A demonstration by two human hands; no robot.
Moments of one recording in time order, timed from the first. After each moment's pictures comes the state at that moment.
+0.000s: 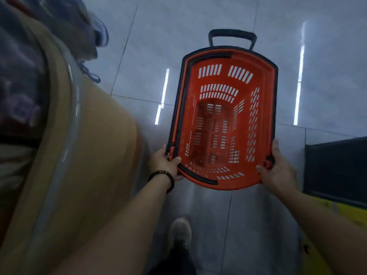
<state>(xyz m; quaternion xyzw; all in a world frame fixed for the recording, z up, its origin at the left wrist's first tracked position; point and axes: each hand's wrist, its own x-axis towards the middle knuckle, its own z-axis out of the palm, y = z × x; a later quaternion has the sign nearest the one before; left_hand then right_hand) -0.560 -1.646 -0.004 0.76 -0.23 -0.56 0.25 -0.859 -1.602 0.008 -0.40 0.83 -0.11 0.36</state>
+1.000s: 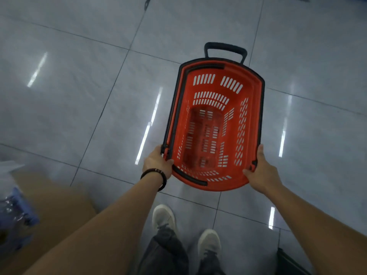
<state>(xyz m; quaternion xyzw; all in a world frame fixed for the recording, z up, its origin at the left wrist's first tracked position) -0.675 -2.116 0.018 0.80 -0.33 -0.50 0.10 -0.984 -2.090 0.022 -0.45 0.80 0.01 0.40</state>
